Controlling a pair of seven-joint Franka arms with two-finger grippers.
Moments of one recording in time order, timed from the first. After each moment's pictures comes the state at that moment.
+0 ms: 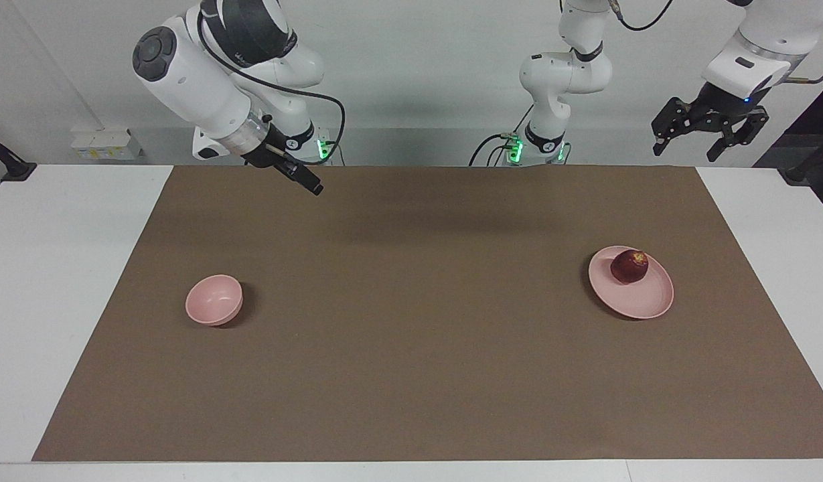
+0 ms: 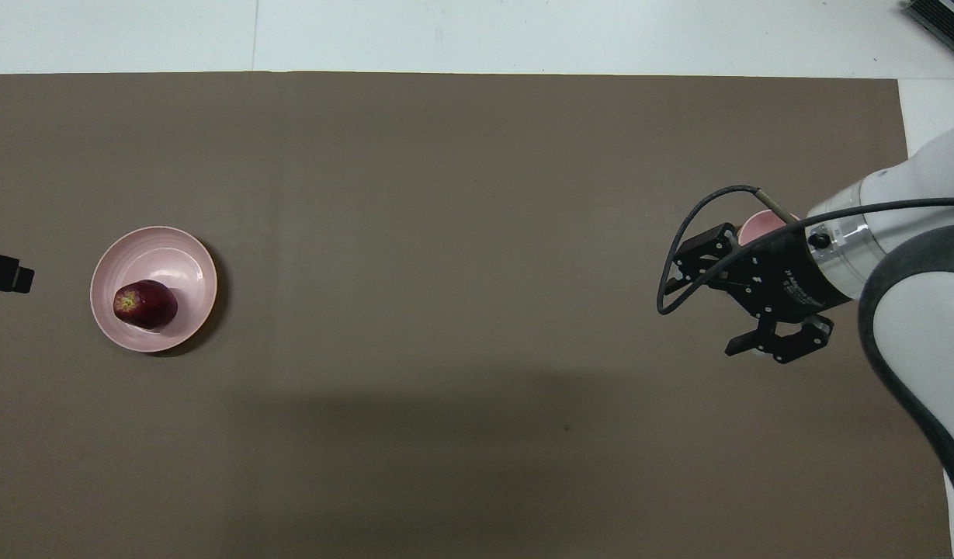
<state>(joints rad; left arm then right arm) -0.09 -0.03 0.07 -1.46 -0.01 1.41 0.19 0.11 0.02 0.00 -1.70 0.40 1.51 0.89</state>
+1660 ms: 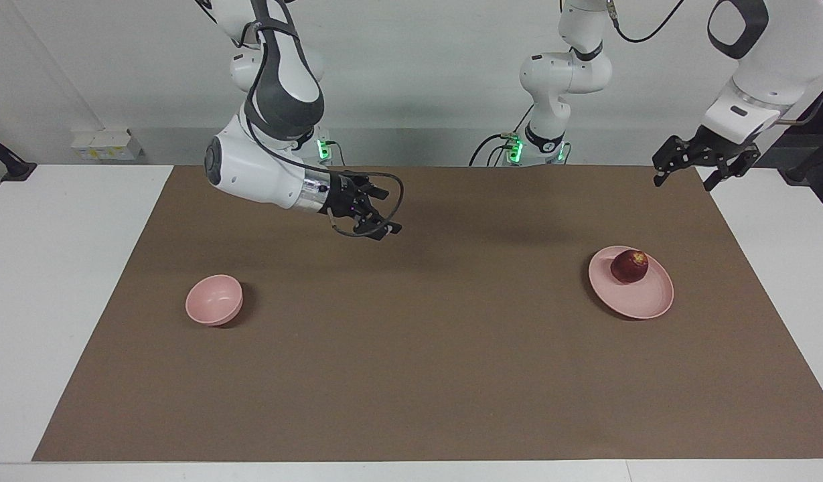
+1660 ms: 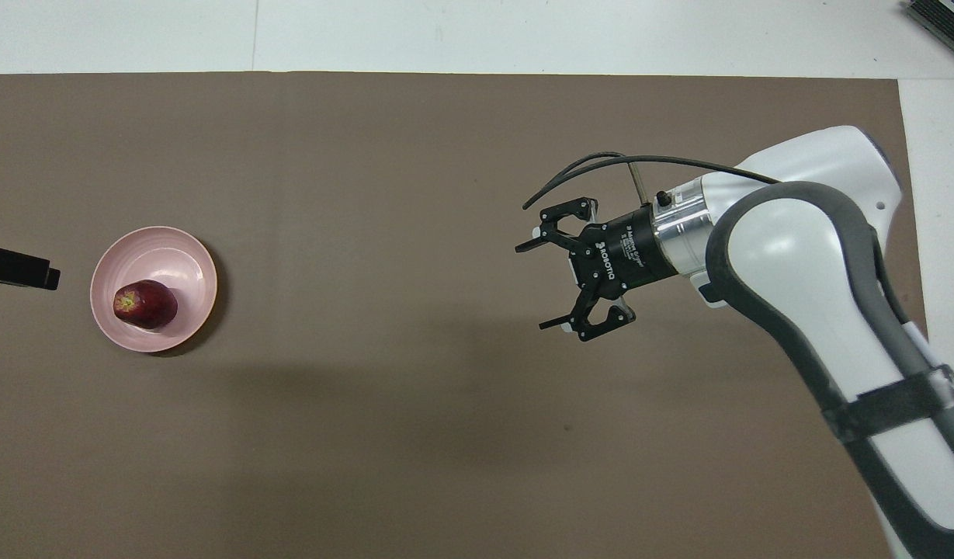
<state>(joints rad) -0.02 -0.05 0.10 -1.74 -0.01 1.70 0.25 0.25 0.19 0.00 -1.78 0.94 1.83 1.22</state>
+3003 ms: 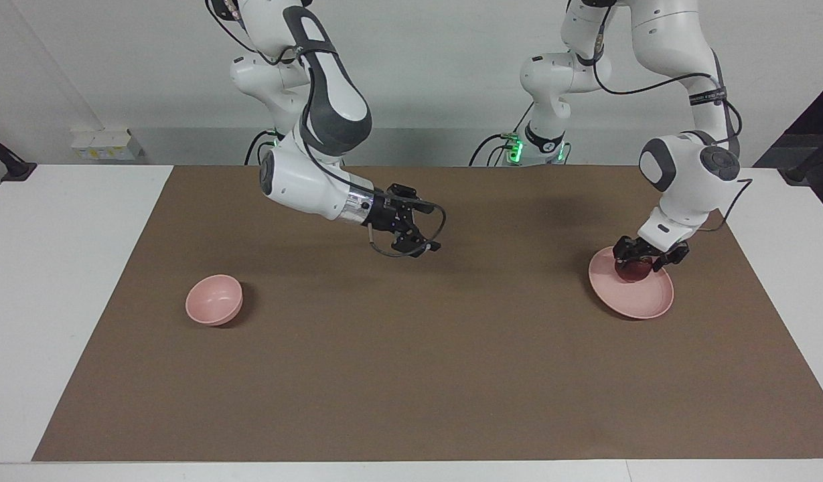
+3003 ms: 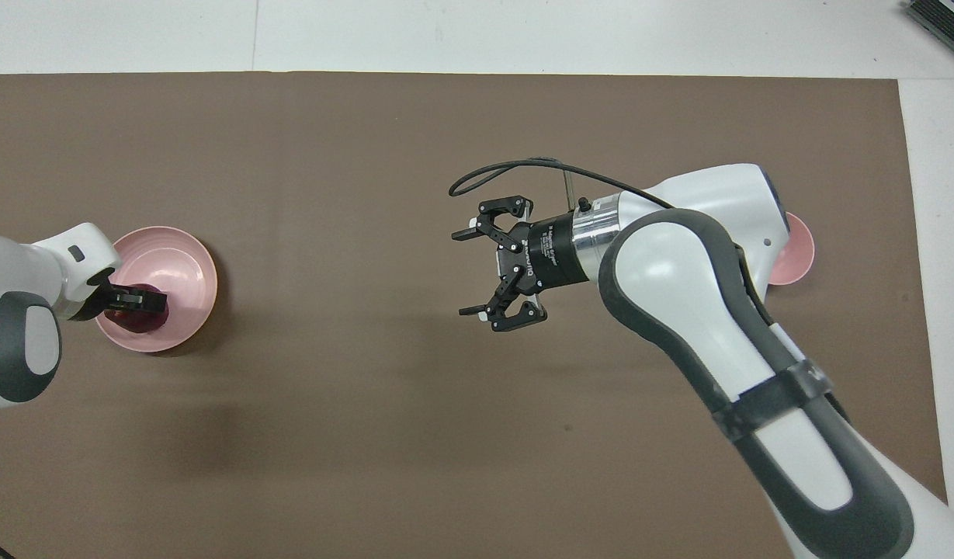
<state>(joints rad) 0.01 0.11 0.09 -2.20 -0.01 2.35 0.29 0.38 0.26 0.00 -1.80 1.10 2.06 1.32</state>
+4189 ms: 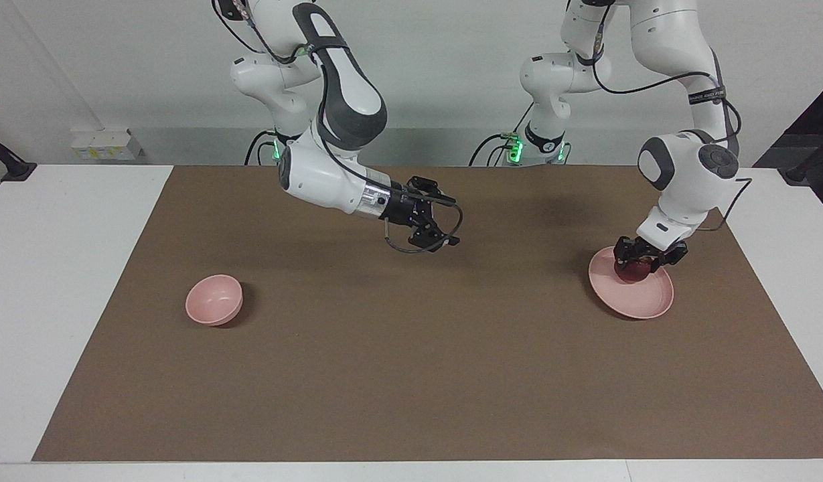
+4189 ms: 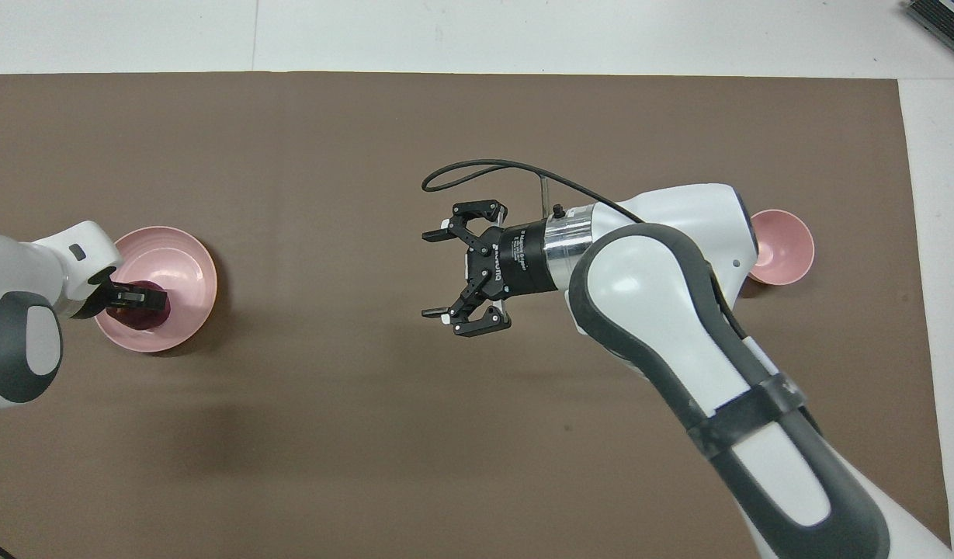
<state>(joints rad) 0.01 0.11 0.09 -2.19 -0.01 2.36 0.29 0.45 0.26 0.00 -1.80 1.21 2.15 1.39</state>
